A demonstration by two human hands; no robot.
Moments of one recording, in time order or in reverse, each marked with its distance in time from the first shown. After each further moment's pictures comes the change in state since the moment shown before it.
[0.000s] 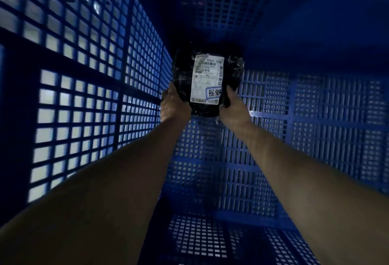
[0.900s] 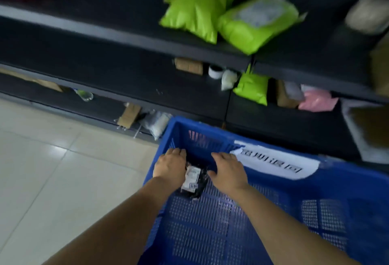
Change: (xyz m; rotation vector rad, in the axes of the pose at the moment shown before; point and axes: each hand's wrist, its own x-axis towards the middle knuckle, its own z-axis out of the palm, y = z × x) left_hand -0.297 0.183 -0.334 0.600 0.088 0.454; right_hand -0.313 -0.306 -0.229 -0.910 0.030 -0.440
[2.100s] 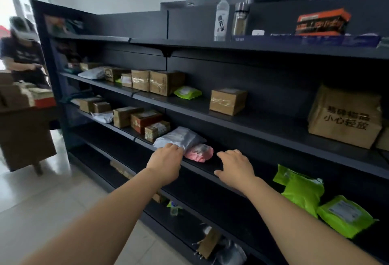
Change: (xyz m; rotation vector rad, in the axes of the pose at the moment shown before) left_hand -0.279 -0.375 -0.419 0.201 0.714 -0.146; right_hand -0.109 -0.505 -0.316 -0.311 0.547 -0.425
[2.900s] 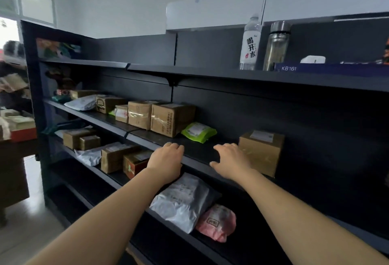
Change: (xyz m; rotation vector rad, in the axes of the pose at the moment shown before) left_hand 0.271 -0.166 0.034 -0.026 0.131 -0.053; right_hand 0.336 -0.031 -0.026 0.001 0.114 -0.018
